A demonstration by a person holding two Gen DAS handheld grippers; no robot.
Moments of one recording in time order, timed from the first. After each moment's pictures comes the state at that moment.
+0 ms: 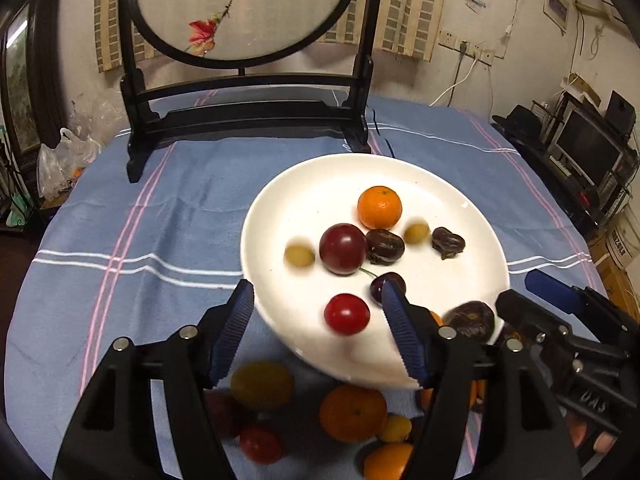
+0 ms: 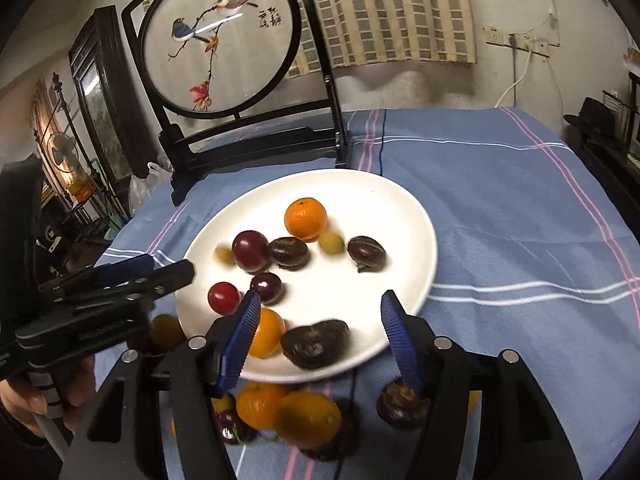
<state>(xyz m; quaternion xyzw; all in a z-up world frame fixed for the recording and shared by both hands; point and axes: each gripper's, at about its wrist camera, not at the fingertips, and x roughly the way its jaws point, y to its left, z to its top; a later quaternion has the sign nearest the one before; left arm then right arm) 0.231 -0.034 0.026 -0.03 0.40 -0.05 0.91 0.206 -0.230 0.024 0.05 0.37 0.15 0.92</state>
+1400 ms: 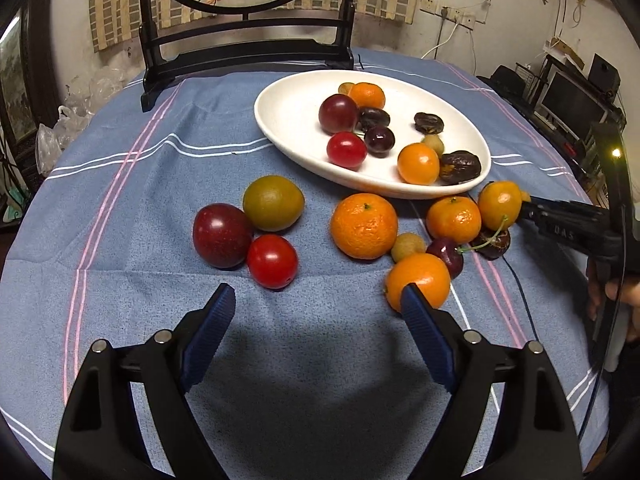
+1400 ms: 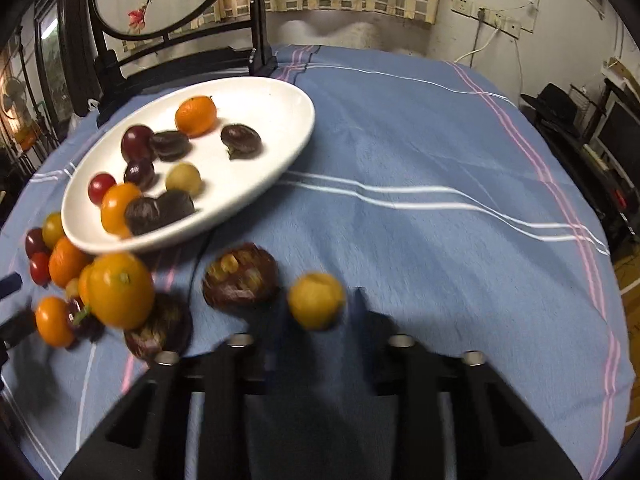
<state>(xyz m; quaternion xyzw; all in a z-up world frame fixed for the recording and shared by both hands) 0.132 -0.021 -0.023 0.00 0.44 -0.07 0.89 0.199 -0.285 -0.038 -0.04 0.45 0.05 0.89</state>
